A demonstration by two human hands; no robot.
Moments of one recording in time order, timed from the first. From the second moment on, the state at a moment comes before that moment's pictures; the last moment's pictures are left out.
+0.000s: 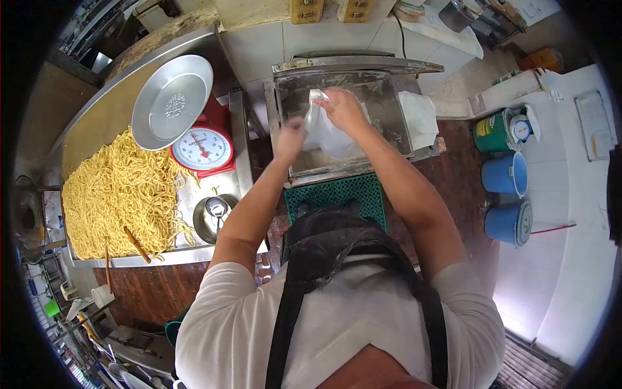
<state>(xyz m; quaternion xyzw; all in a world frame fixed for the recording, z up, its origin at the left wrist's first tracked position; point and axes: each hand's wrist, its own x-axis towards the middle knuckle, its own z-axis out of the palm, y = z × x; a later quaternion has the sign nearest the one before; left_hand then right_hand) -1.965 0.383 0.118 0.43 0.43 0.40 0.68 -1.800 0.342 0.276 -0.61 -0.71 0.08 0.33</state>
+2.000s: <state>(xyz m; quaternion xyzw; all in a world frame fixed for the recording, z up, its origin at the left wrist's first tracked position) -1.920 0.435 0.179 0.76 0.50 0.31 0.27 -1.700 0.273 0.277 -0.75 -0.59 -0.08 0.30</state>
